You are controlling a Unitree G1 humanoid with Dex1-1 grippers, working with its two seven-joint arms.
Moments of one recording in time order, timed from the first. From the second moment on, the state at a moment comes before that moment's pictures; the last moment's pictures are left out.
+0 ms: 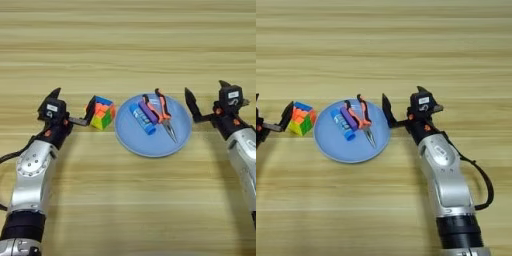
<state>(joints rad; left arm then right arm) -0.14 0.22 0.13 0.28 -0.16 -0.27 -0.31 -0.12 -0.14 0.04 -0.09 0.15 0.13 0.23</state>
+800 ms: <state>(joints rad) -0.15 0.21 0.13 0.28 -0.09 -0.27 -0.18 -0.05 -0.12 0.26 -0.29 0.25 0.52 0.38</state>
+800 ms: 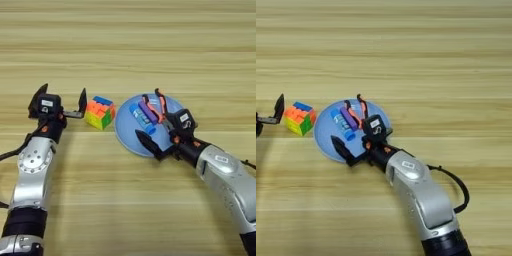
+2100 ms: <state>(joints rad) -0.15 0.21 0.11 0.28 -0.08 -0.27 -0.16 -0.11 -0.05 0.24 -0.08 0.31 0.56 0.39</state>
